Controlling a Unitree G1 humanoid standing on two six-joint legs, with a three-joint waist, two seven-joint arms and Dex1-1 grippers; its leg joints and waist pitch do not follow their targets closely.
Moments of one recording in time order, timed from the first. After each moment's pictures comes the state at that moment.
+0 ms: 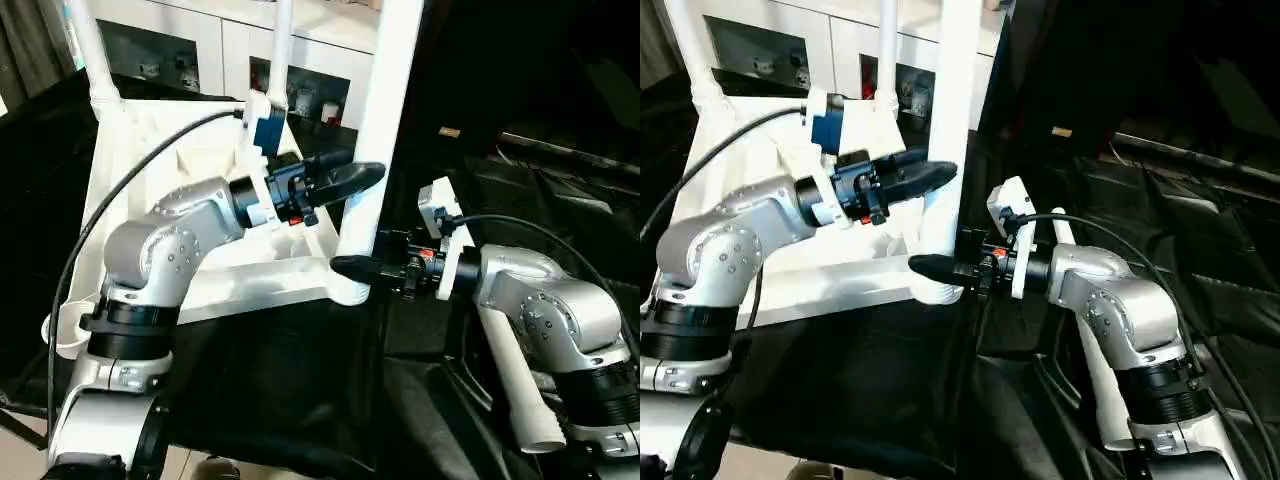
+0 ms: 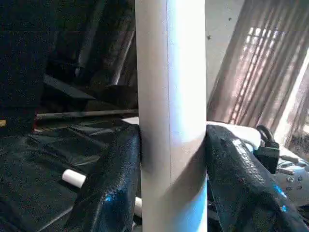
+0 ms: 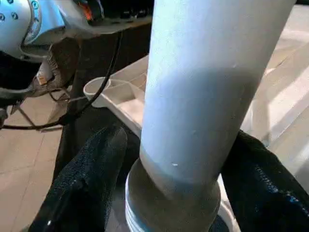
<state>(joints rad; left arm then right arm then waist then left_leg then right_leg) -0.71 0.28 -0.01 0.06 -0.65 0.69 -0.87 -0.47 -0.42 0.14 -0.03 0.57 0.67 0.94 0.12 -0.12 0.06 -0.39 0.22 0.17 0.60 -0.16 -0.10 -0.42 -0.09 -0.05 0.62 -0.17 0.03</state>
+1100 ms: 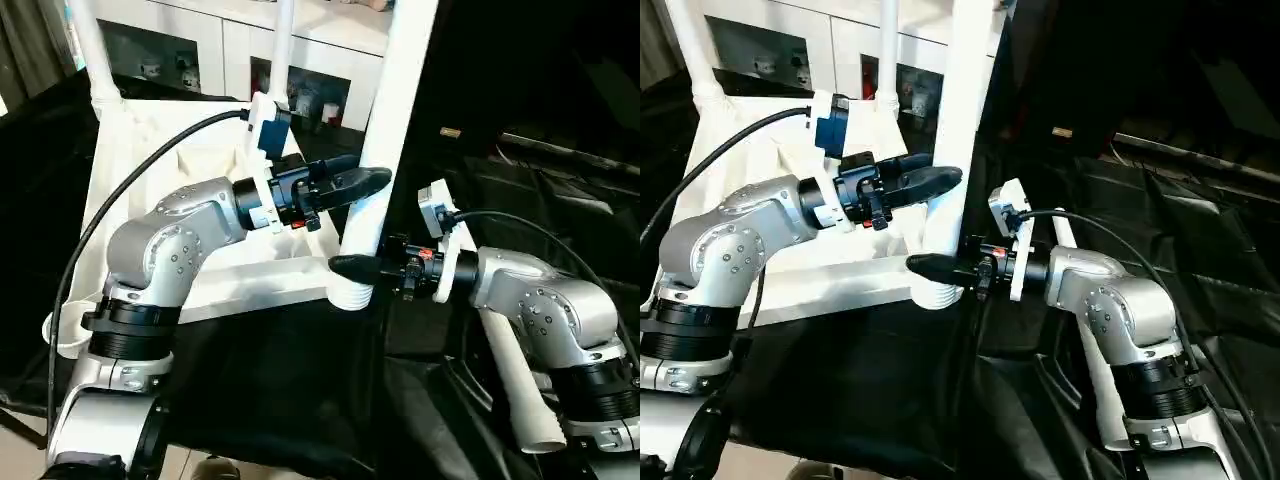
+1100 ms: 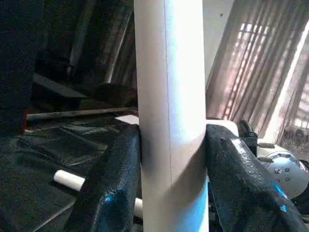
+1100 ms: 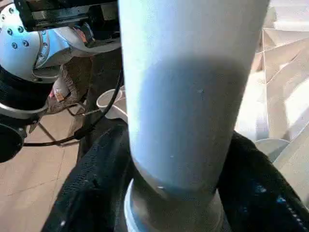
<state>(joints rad) -0.71 0.27 -0.02 0.06 -0.65 0.69 -0.89 -0.48 -0.39 0.10 0.01 0.63 0.74 0.95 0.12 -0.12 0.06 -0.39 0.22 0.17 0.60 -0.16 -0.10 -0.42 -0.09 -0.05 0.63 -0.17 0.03</state>
